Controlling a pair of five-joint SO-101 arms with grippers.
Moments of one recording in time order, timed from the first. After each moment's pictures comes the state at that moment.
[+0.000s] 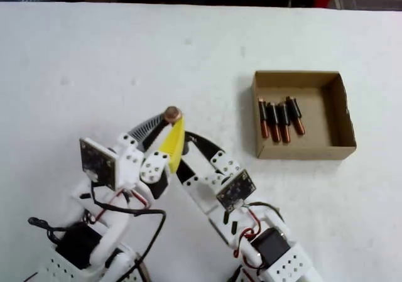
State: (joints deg) left arm 26.0 -91.0 72.4 33.5 9.7; right arm -41.6 -102.5 96.4 16.1 10.7
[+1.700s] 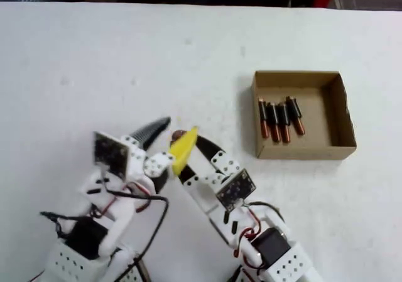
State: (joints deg) left arm 20.9 -91.1 77.7 32.5 9.5; right arm -41.7 -102.3 96.4 16.4 10.7
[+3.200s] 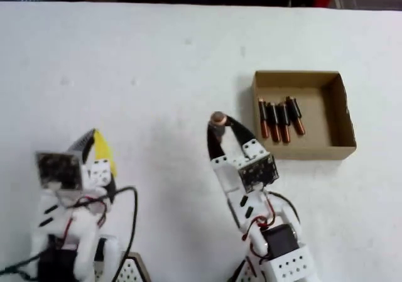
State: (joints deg) left arm -3.9 -104.6 72.3 64.0 1.9; right arm -23.6 -102.4 94.4 21.3 10.7
